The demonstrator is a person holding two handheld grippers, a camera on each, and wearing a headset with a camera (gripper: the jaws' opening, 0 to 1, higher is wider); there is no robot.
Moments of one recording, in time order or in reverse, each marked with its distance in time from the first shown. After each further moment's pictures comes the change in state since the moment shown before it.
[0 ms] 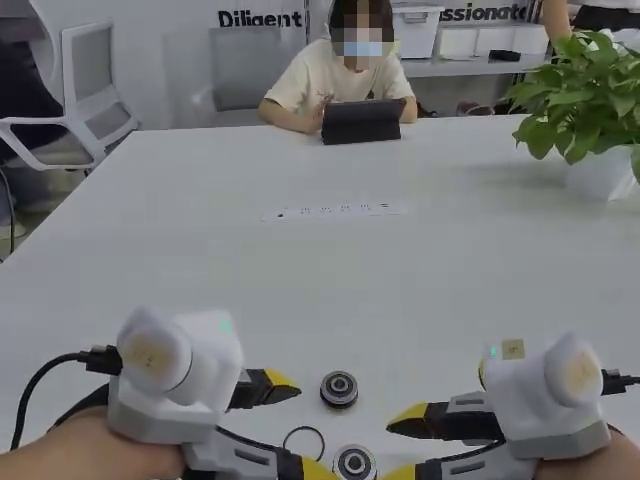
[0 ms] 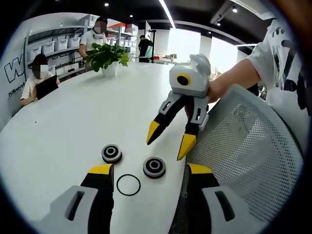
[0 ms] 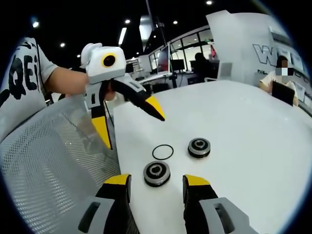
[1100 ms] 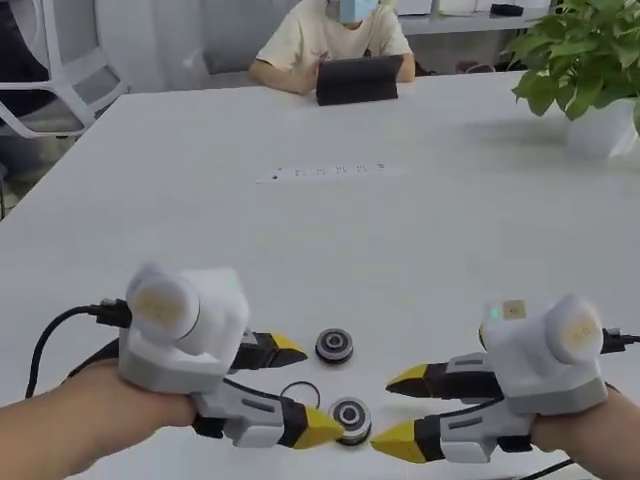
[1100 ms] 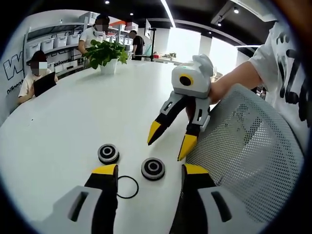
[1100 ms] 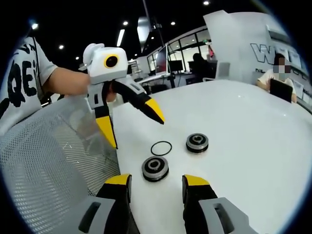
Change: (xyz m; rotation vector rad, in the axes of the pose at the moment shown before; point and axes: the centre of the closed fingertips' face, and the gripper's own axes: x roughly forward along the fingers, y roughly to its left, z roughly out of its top) left arm 0.011 0.000 -0.001 -0.017 0.010 -0.018; right arm -0.003 -0.004 -0.008 0.016 -0.015 -0.007
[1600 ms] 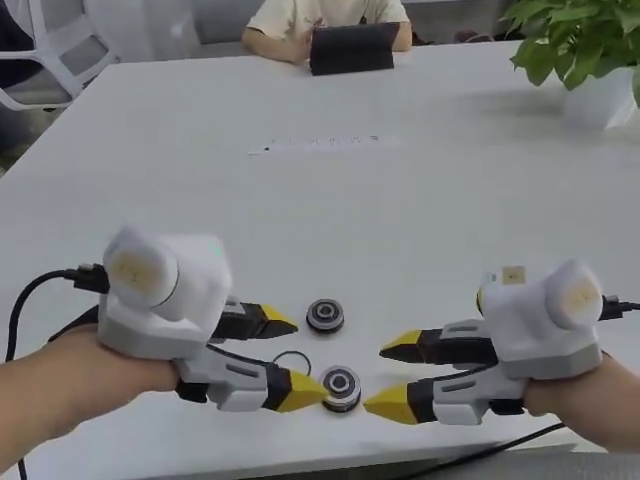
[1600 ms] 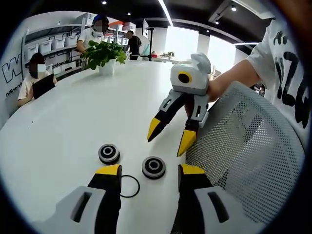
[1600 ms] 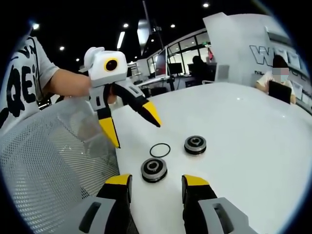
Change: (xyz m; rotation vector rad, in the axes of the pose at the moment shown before) left arm -0.002 0.000 -0.002 0.025 0.005 -0.004; right arm -0.003 -0.001 0.003 -0.005 -0.026 -0.004
